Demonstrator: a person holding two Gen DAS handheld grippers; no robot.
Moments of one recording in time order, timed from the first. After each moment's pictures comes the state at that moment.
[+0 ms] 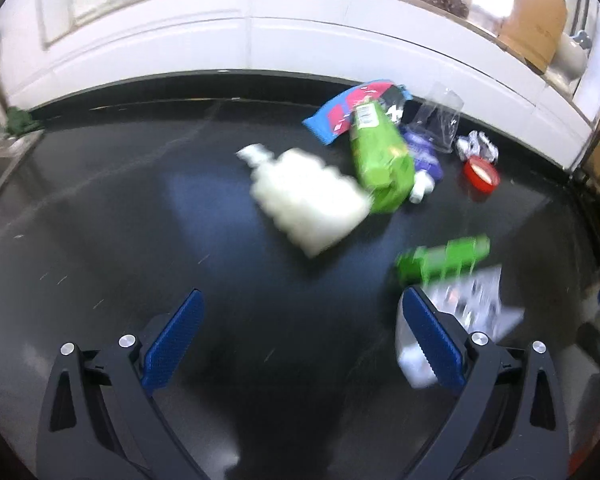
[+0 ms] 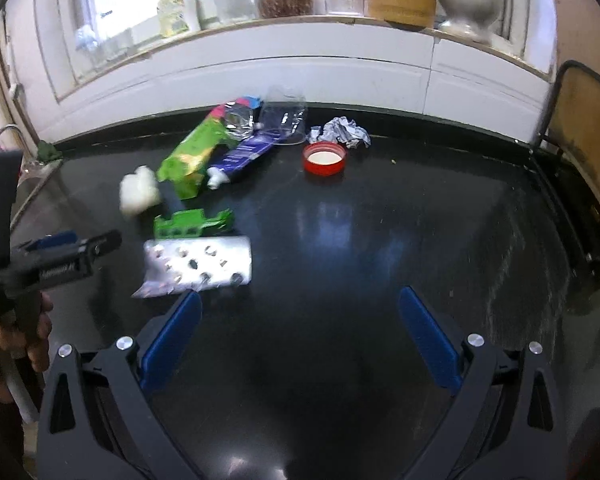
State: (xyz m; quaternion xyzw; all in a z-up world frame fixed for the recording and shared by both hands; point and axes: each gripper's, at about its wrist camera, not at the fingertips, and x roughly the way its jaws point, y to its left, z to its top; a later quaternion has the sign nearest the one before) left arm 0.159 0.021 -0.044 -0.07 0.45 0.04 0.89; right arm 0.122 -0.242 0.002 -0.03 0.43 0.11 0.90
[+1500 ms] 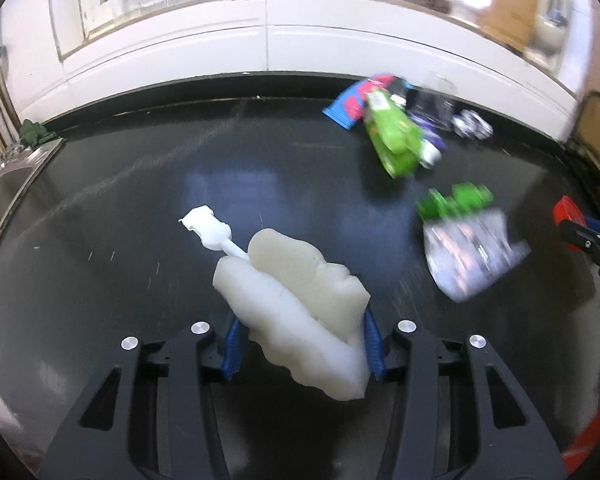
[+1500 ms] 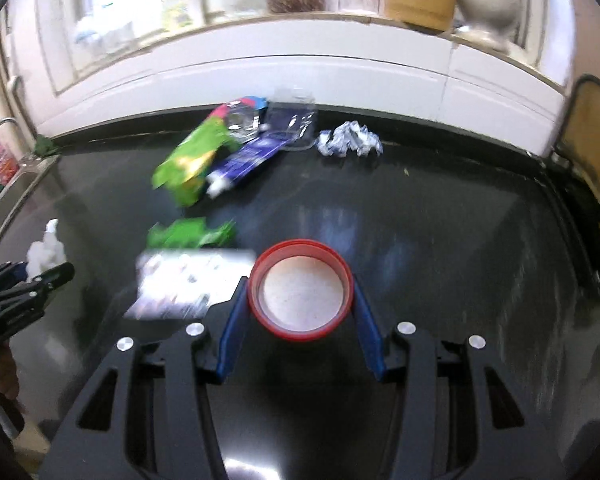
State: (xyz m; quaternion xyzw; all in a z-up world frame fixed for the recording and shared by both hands) left arm 0.076 0.044 -0.032 -0.02 0.43 0.03 0.90; right arm 0.124 -0.229 -0.007 -0.04 0.43 0.12 0.90
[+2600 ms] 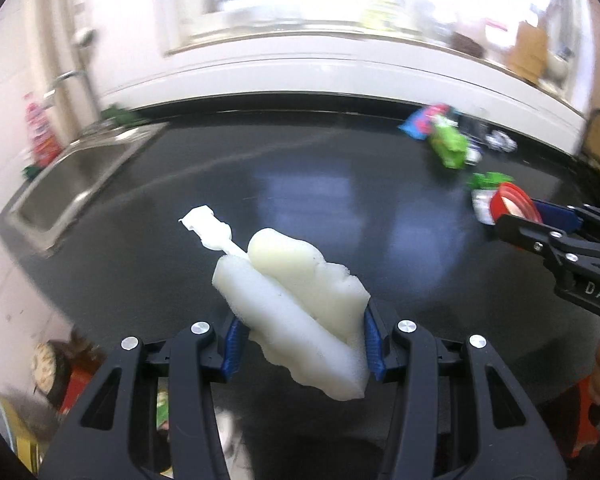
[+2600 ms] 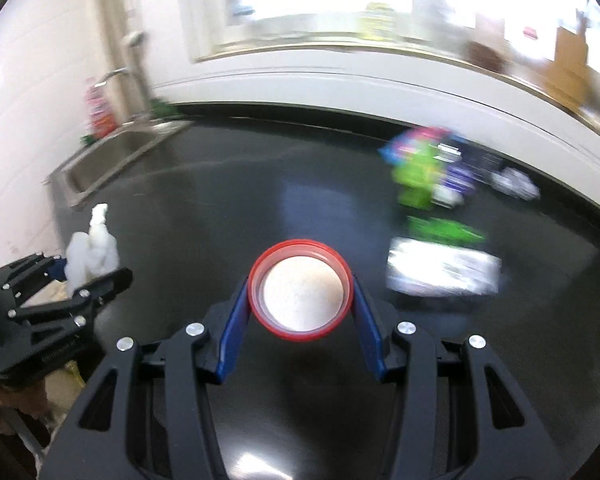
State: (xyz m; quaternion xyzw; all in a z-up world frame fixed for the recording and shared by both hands) left arm -0.059 0.144 0.002 -0.03 0.39 0.12 0.91; right arm 0.013 -0.022 0.019 -0.08 0.39 0.32 0.86
